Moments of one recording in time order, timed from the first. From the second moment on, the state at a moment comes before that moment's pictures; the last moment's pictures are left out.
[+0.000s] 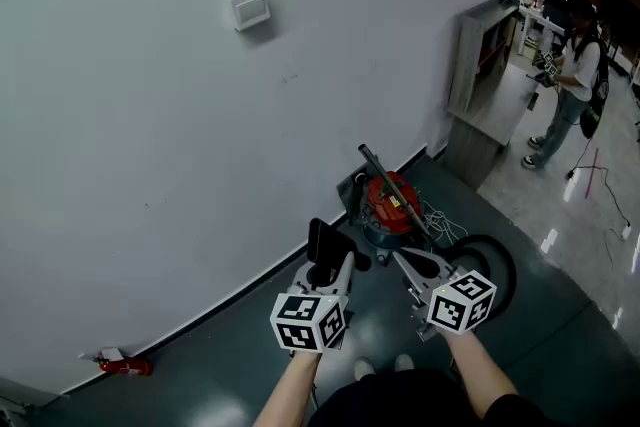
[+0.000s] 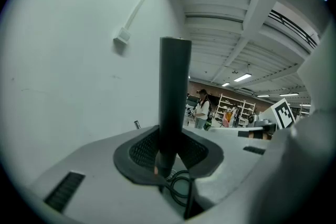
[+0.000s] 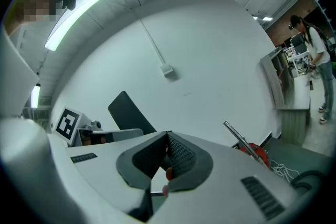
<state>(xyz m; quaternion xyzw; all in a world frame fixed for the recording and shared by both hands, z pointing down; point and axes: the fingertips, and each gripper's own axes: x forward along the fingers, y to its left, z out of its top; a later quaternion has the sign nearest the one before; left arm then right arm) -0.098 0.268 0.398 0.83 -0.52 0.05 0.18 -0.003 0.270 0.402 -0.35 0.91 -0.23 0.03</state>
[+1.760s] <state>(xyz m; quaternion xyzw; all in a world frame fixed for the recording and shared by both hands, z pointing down) -0.067 0.043 0.439 0.81 -0.54 0.08 0.22 0.043 0.033 0.455 -0.33 0.90 -0.29 0.02</state>
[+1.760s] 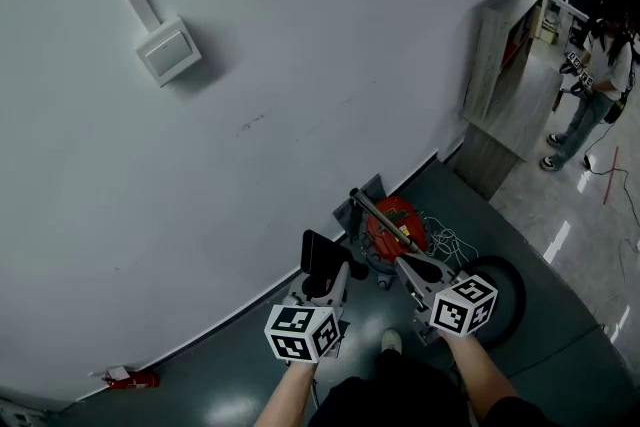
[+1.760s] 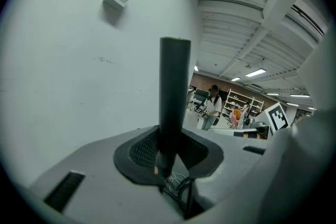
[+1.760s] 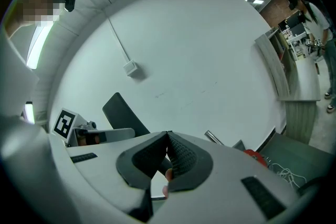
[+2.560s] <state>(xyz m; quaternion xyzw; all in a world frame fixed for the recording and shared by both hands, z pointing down) -0.075 -0.008 0.444 0.79 -0.57 0.08 0.22 0.043 -0.020 0.475 -0.31 0.89 -0.32 0.01</state>
